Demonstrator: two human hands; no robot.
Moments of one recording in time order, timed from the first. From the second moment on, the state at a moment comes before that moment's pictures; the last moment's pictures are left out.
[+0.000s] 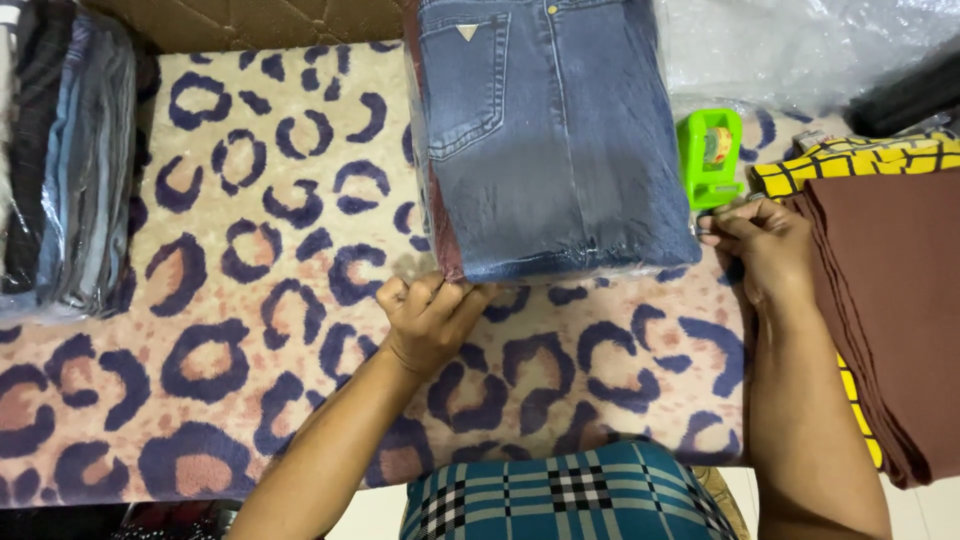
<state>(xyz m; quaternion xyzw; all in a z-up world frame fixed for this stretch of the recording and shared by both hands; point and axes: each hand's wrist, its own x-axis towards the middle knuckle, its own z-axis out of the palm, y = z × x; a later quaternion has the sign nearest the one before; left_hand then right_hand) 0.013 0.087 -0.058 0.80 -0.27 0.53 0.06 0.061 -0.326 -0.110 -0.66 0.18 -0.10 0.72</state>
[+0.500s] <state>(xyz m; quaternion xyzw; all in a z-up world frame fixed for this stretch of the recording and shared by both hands) 0.013 0.093 -0.059 0.81 -0.28 0.52 0.07 -0.054 -0.239 0.001 -0.89 -0.05 -0.11 0.44</state>
